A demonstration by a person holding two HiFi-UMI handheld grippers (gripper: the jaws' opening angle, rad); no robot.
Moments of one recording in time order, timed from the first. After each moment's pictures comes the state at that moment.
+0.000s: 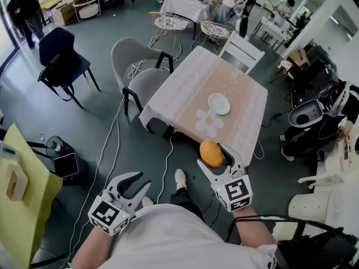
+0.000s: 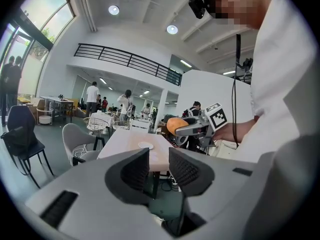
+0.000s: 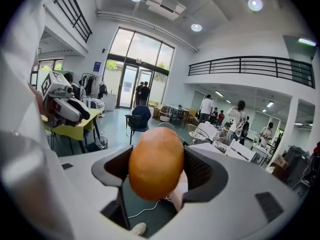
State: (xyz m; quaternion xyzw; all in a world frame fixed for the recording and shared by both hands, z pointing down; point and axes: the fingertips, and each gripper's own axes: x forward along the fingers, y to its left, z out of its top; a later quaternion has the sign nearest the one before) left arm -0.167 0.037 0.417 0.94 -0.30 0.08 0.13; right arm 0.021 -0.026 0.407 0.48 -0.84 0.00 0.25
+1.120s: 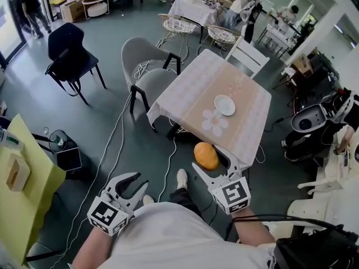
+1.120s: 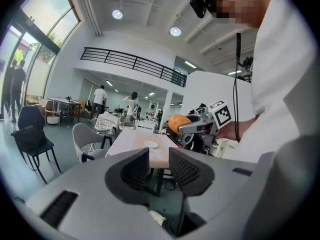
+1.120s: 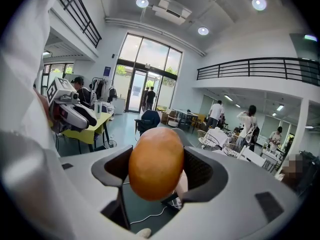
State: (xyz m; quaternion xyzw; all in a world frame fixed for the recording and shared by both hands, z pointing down) left arm -0.204 0.066 0.425 0.93 -0.33 0.08 0.13; right arm -0.033 0.003 0.400 0.44 -0.87 -0.02 0.23
